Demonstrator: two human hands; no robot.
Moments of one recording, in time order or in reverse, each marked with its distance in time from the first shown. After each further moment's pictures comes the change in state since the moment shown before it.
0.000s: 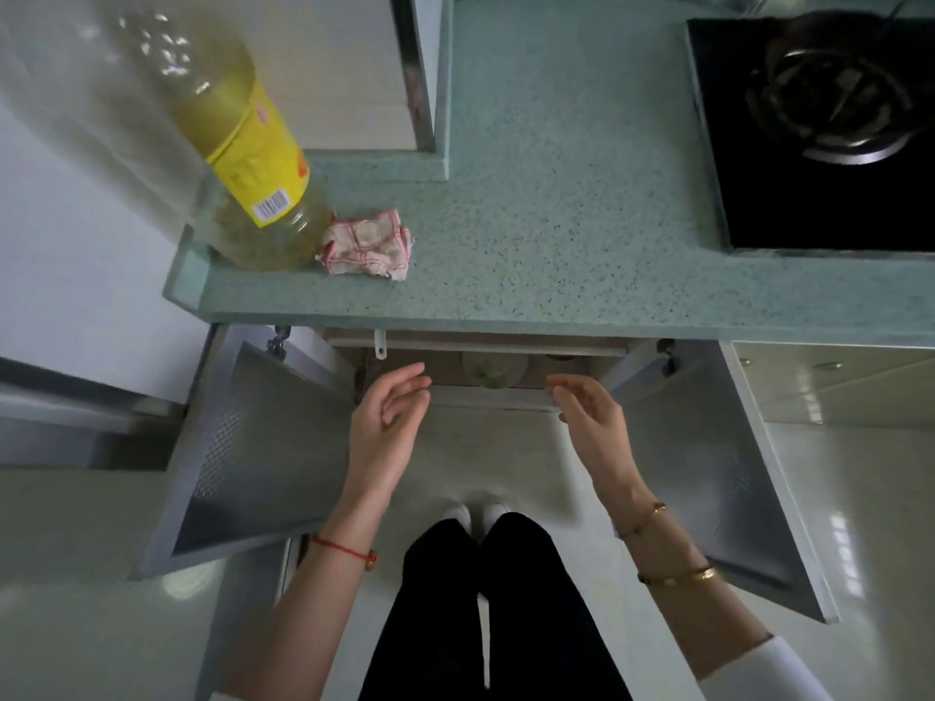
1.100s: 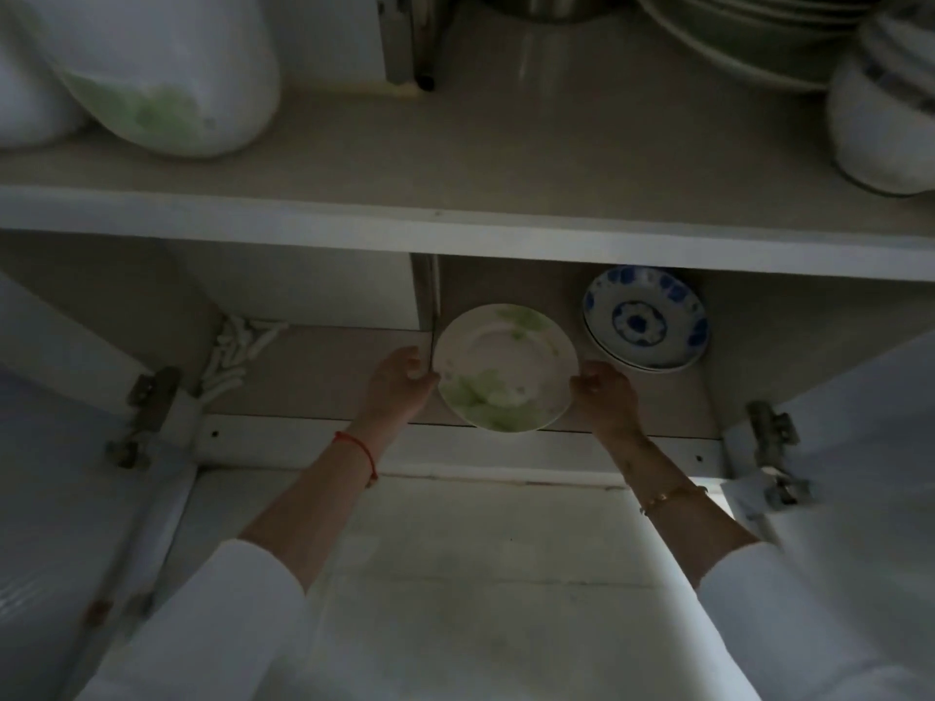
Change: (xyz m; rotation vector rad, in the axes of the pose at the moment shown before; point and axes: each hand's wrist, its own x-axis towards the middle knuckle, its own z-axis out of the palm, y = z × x) left_hand 0.460 -0.540 0.157 0.446 -0.112 -0.068; right_hand 0.480 0.487 0.154 -0.635 0.126 -0.110
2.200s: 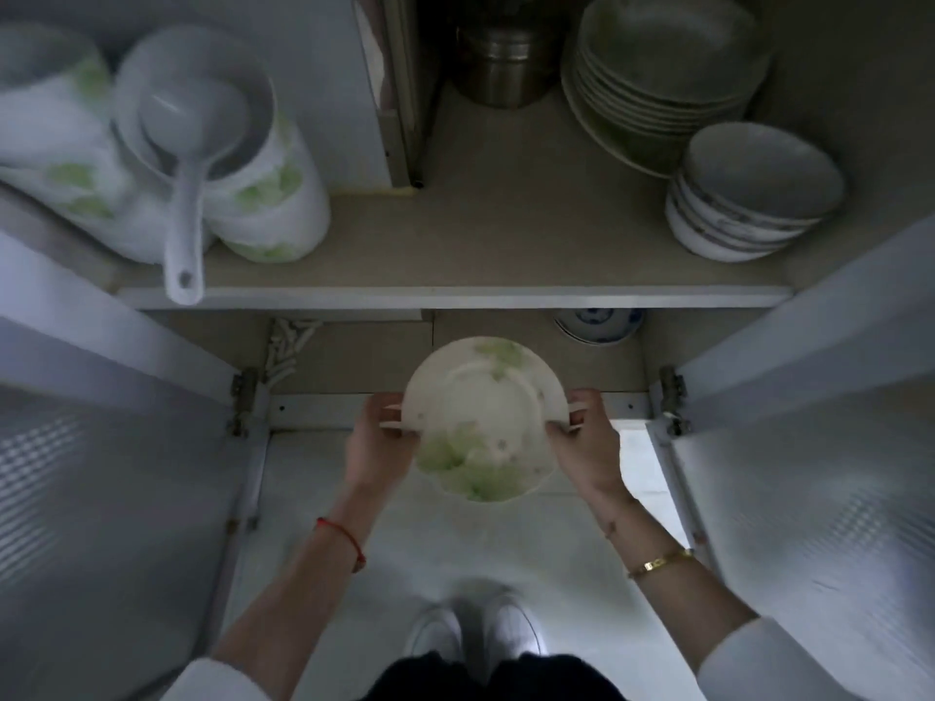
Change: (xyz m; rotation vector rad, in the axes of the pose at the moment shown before) left_hand -0.197 0.057 -0.084 -0.002 0.083 -0.075; right_hand -0.183 -0.068 -0.112 0.309 0.003 0.154
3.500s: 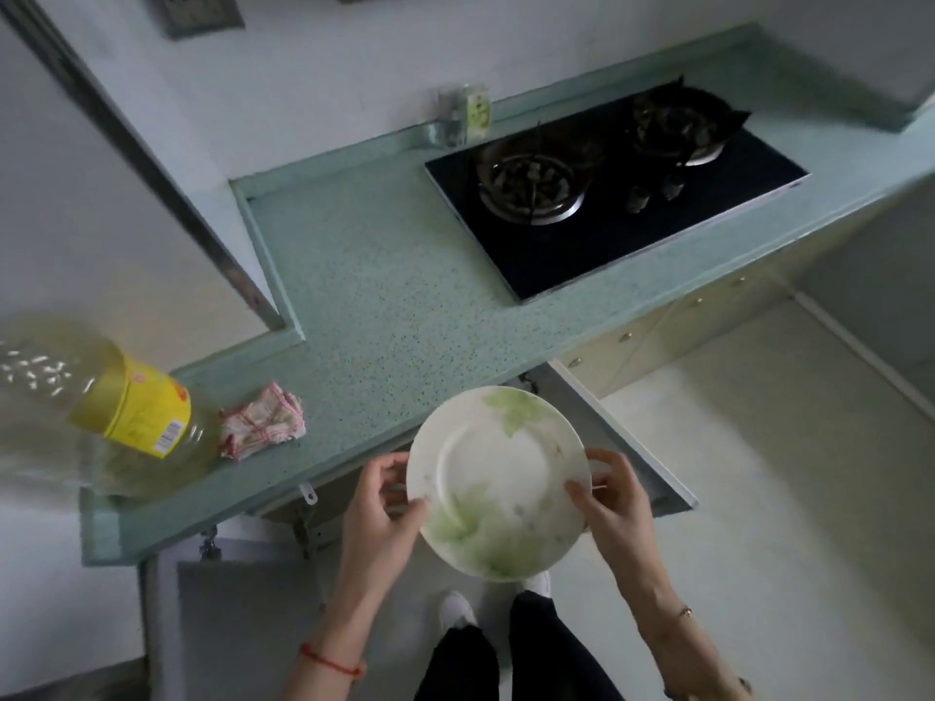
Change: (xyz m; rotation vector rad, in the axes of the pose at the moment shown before) left_hand -0.376 0.419 -0.283 -0.111 -0.424 0.390; right_hand -0.389 -0.348 -0.392 0.499 0.347 0.110
